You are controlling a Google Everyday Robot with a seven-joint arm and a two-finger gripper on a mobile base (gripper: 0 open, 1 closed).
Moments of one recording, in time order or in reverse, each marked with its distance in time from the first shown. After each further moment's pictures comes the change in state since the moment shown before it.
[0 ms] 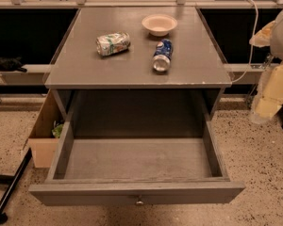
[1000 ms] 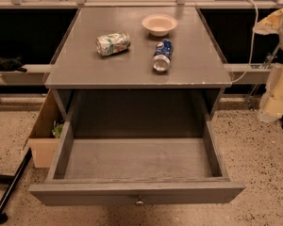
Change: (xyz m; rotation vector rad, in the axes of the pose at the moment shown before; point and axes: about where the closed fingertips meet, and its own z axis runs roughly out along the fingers) arm -0.006 0.003 -0.023 0.088 -0.008 -0.094
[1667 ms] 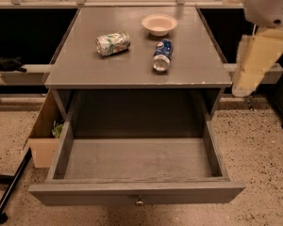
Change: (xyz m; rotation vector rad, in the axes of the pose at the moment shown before) arm -0.053 -0.026 -0.018 0.061 0.031 -0.132
